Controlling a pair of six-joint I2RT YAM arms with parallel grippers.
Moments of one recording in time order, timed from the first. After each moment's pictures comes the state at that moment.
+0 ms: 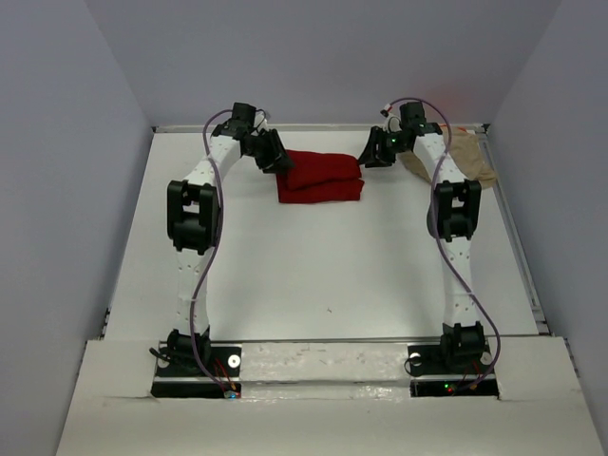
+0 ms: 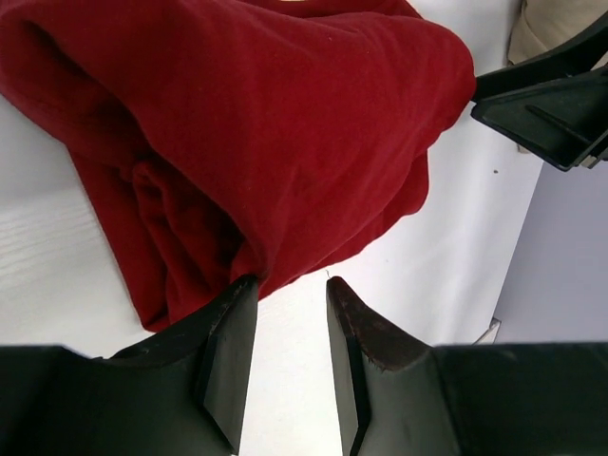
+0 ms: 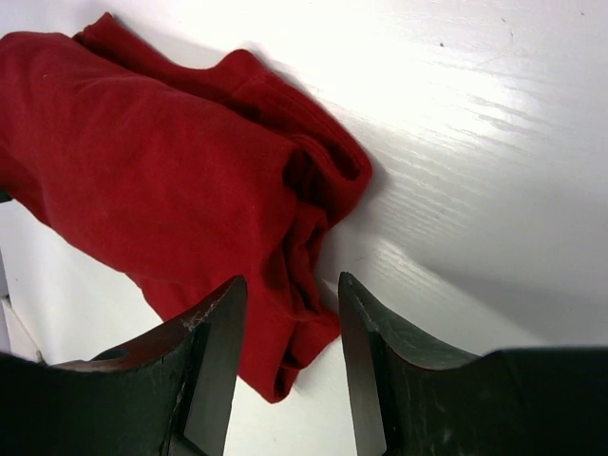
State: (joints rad) left arm -0.21 2.33 2.10 -0.70 0.56 -0.57; right arm 0.09 2.62 2.47 -0.80 -0.67 0.22
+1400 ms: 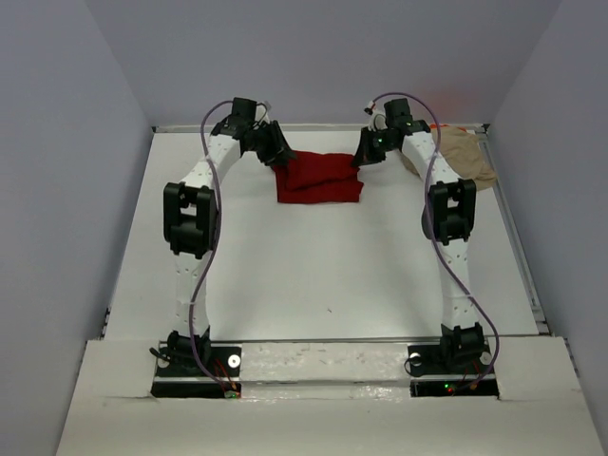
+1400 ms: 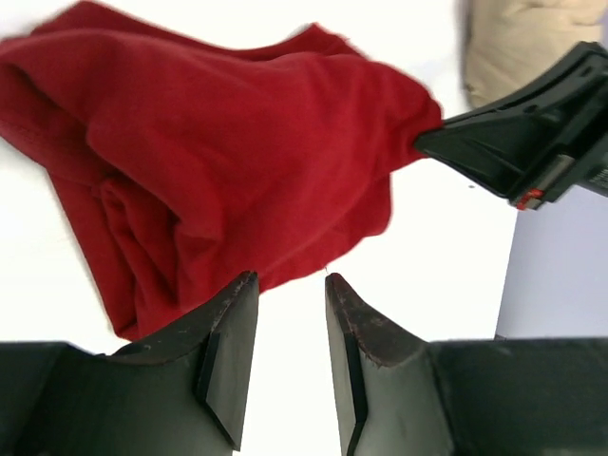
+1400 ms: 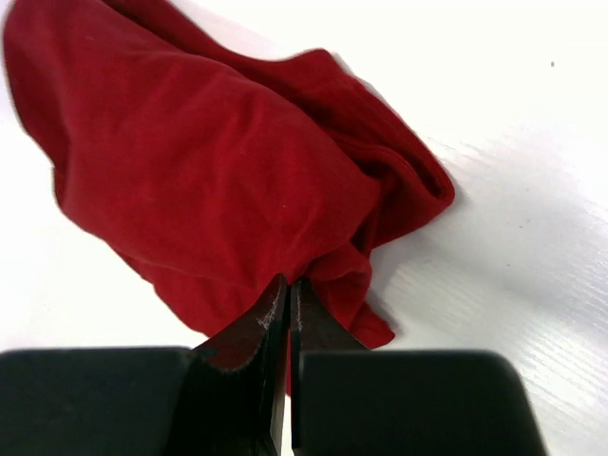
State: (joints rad) left arm -0.23 2.27 2.05 -0.60 0.53 -0.59; right arm 0.18 2.55 2.40 -0.78 -0.58 0.14
